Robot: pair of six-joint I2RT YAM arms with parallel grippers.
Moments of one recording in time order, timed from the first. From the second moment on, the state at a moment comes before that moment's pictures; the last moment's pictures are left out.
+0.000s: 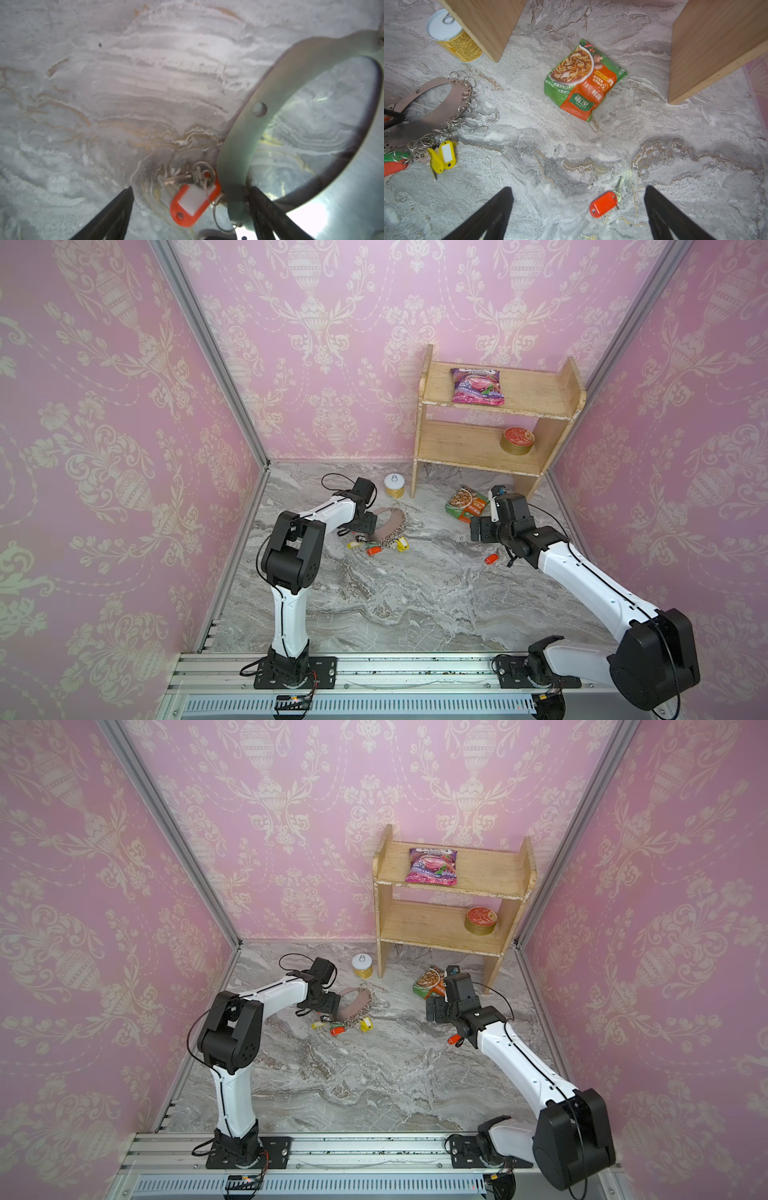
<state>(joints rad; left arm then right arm) -0.33 2.01 1.38 -0.64 -0.21 -0.17 0.31 1.26 0.92 -0.47 0.19 0.21</state>
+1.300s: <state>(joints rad) -0.43 2.02 1.37 -0.45 0.07 -0.17 0.33 1.15 0.94 -0.55 0.20 0.23</state>
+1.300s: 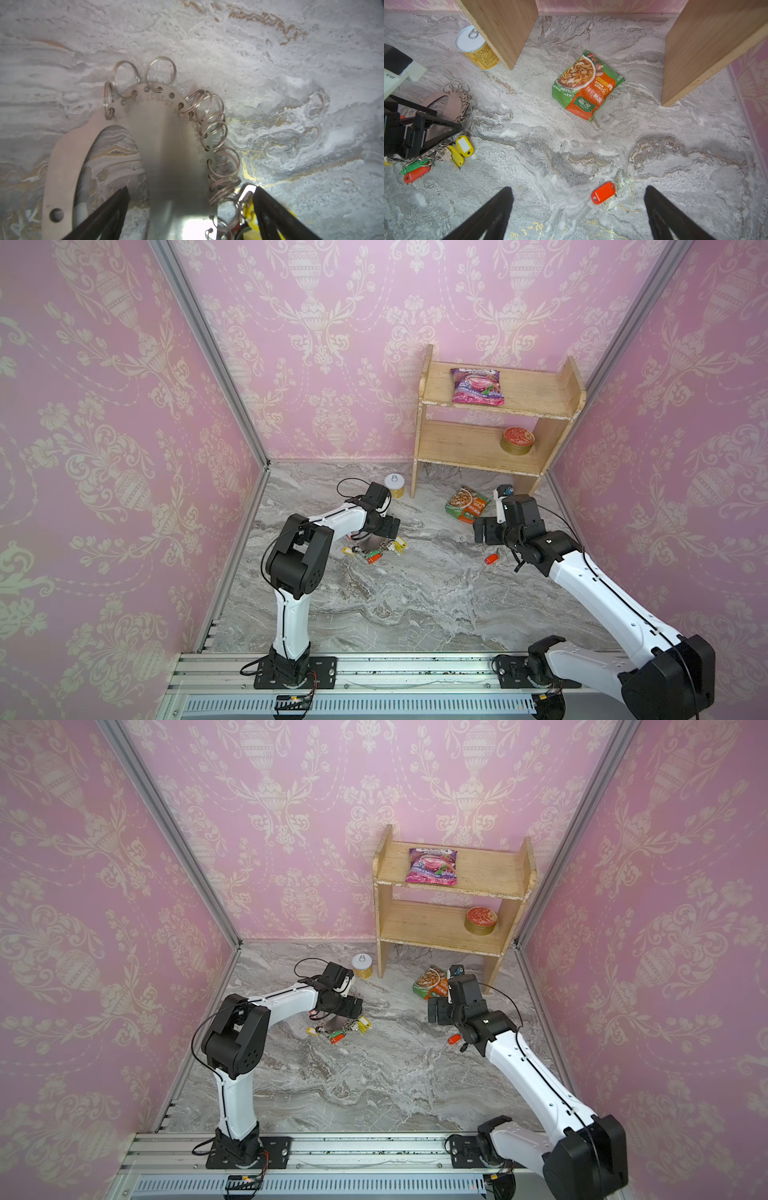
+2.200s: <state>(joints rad) -0.60 1.79 1.07 -0.54 0.27 -0.15 0.33 1.12 0.92 -0.59 0.15 0.24</state>
